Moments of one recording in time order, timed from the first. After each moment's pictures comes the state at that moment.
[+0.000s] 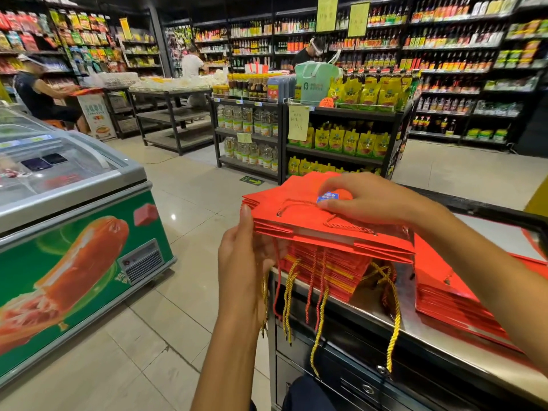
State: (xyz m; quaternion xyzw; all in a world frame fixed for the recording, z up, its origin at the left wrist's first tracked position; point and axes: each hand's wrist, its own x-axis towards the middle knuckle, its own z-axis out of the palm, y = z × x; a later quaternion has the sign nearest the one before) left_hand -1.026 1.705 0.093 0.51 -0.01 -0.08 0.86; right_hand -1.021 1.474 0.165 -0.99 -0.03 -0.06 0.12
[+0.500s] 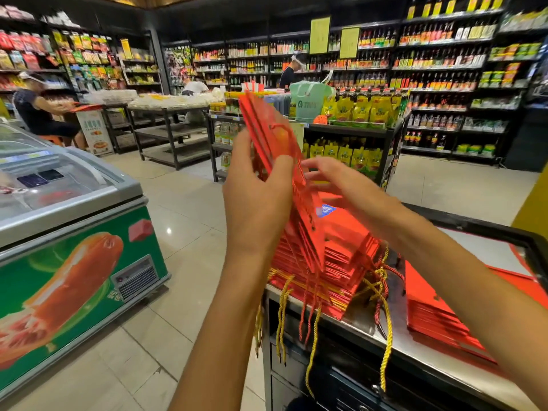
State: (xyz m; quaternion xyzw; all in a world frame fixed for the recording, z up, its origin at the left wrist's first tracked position) left_hand -1.022 1.680 0.196 0.62 -0.25 0.18 0.72; right_hand -1.012 1.499 0.181 -0.81 0.01 -0.14 0.57
